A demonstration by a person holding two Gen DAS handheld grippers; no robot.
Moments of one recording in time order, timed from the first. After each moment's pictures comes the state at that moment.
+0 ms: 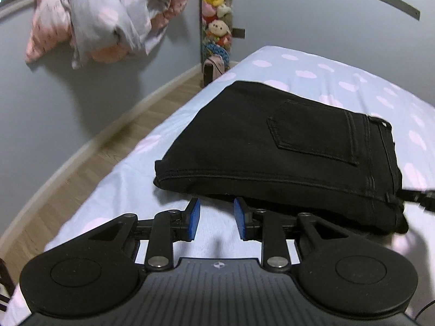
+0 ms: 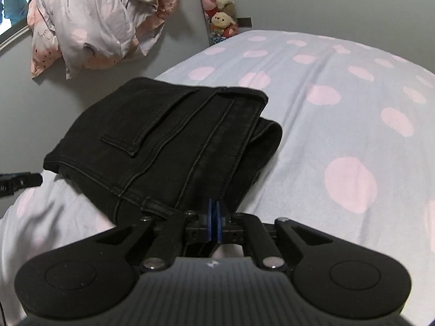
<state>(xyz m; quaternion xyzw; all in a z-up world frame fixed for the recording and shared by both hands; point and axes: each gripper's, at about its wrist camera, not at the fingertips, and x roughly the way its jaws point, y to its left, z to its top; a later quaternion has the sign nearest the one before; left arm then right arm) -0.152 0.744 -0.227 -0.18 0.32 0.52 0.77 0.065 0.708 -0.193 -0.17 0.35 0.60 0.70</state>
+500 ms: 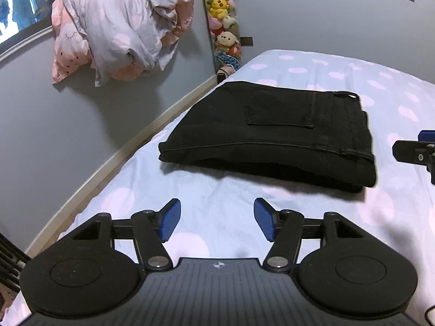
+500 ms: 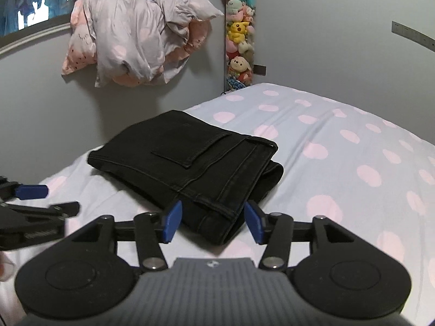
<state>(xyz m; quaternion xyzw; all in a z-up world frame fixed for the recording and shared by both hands) -0.126 0.639 -0.215 -0.14 0.33 0.56 0.75 0.008 0.622 -0.133 -0.19 0.23 0.63 0.72</state>
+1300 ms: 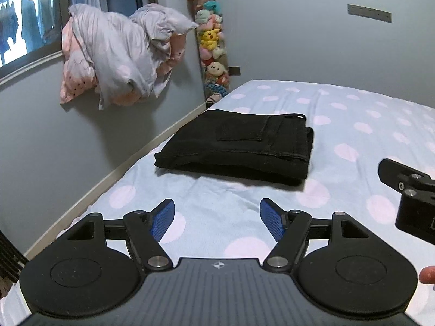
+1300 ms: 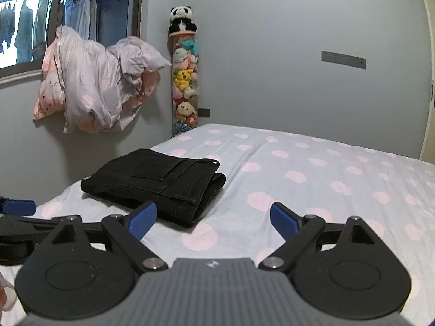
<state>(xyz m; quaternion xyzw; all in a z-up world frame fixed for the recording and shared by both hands) -0.135 0.512 -0.179 -0.10 0.28 0.55 0.78 -0.052 0.463 -0.102 -0.10 0.16 0.54 0.82</state>
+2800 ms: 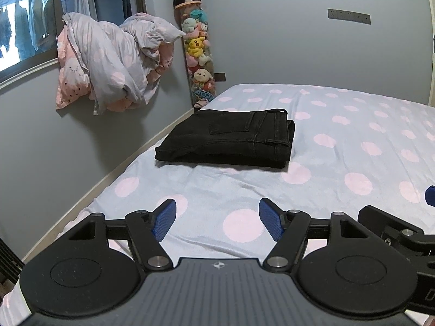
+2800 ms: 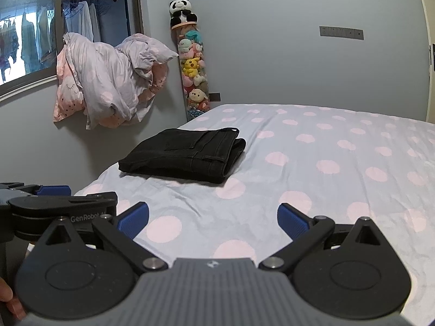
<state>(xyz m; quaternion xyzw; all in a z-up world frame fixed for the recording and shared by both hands) -0.178 0.460 -0.178 -0.09 0.28 0.52 0.80 -0.111 0.380 -0.109 -0.08 0.22 0.55 0.80</state>
